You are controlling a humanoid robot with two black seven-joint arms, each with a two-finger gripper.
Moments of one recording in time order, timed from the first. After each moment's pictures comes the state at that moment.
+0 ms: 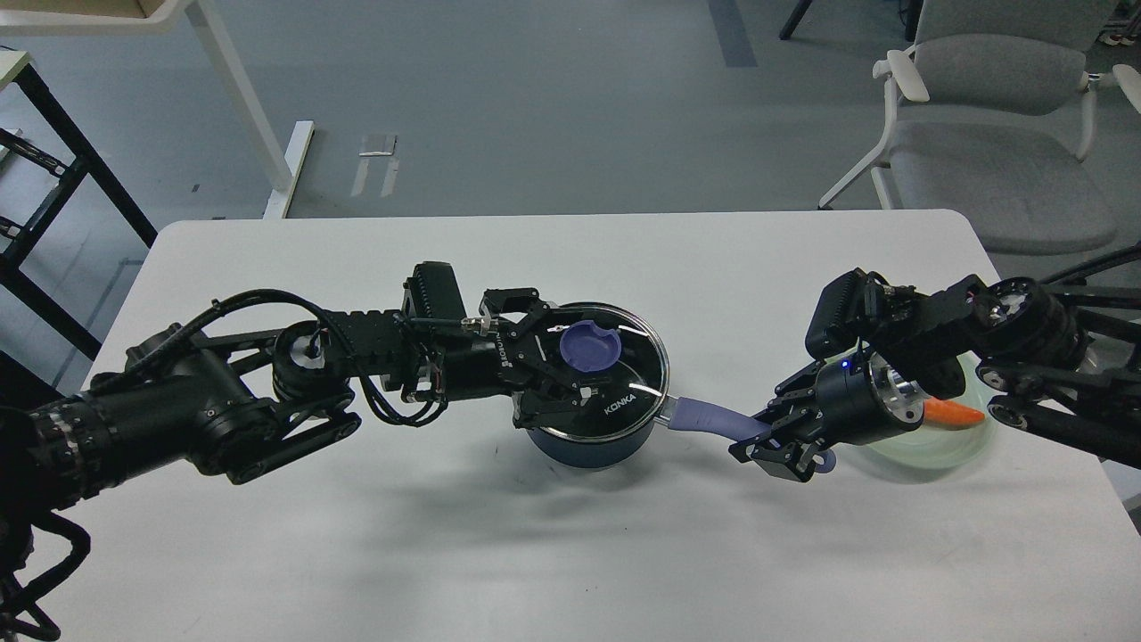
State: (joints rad) left arm -0.93 0.32 -0.10 -1.00 2.02 0.26 -0.49; right arm 1.17 -0.73 -0.12 1.42 -1.89 0.44 0.49
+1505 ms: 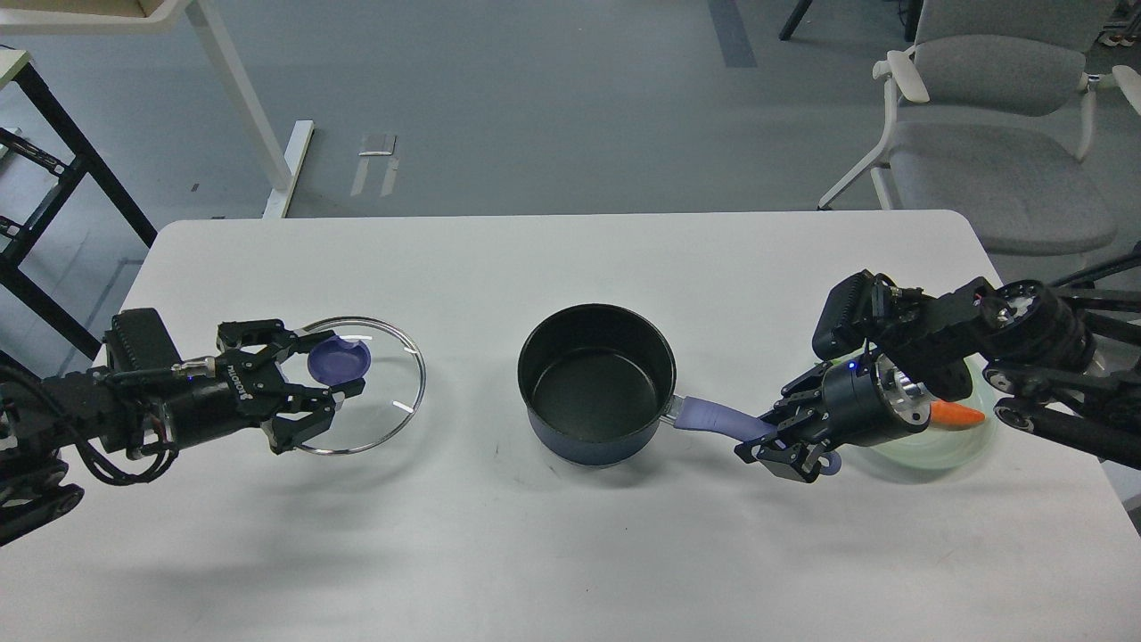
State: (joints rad) left arm -0.72 0.87 -0.09 -1.12 1.98 0.44 -0.49; right arm 1.16 -0.74 -0.12 1.42 -1.89 0.43 0.49
